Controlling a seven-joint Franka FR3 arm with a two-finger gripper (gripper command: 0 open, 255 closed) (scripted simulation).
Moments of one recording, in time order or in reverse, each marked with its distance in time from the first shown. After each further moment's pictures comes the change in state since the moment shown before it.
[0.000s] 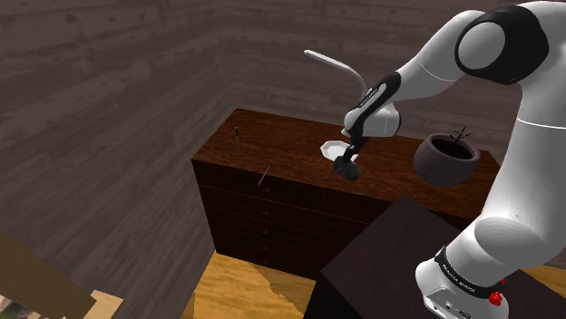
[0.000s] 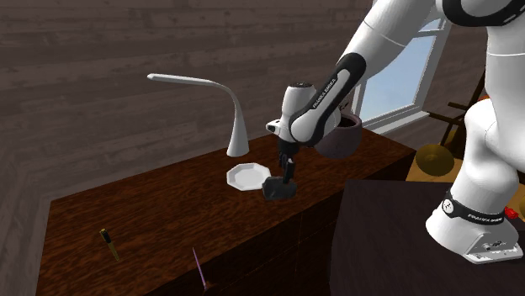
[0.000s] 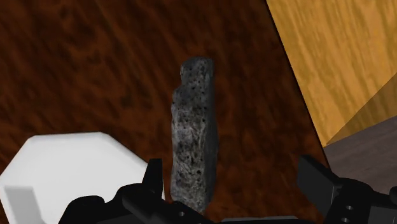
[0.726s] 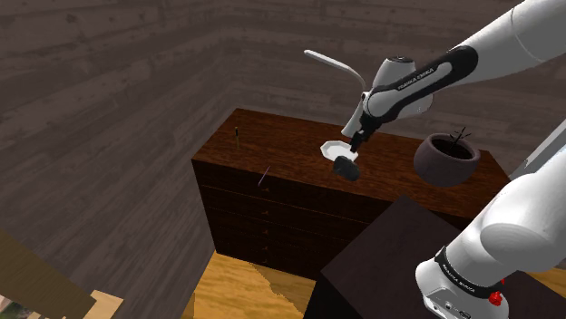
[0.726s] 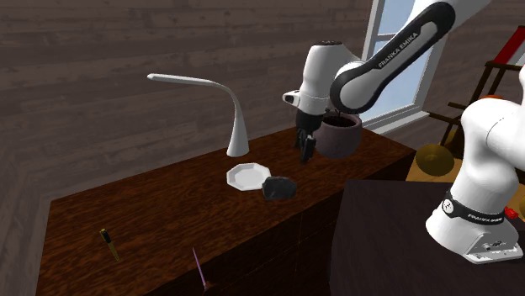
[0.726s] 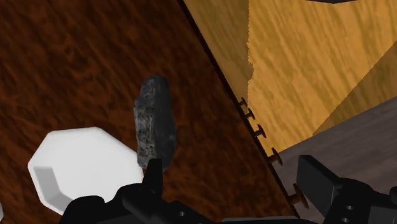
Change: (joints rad) arm 0.102 -0.468 -0.059 -0.213 -0.344 -0.215 0.380
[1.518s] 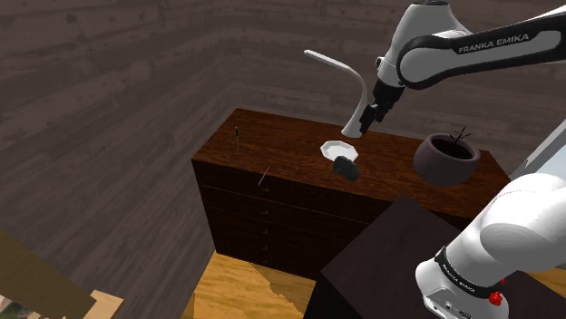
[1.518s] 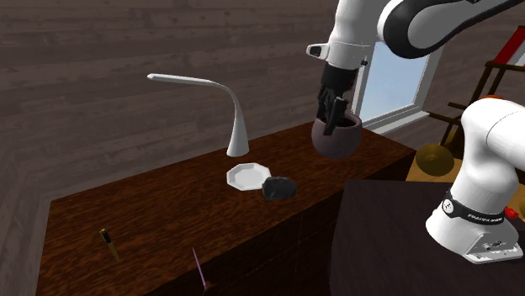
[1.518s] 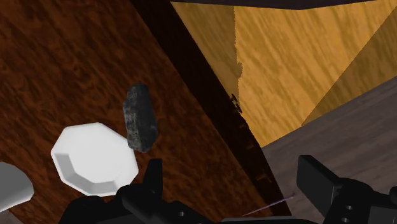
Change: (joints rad) arm -0.007 -0.422 0.157 -0.004 -0.072 -0.411 0.231
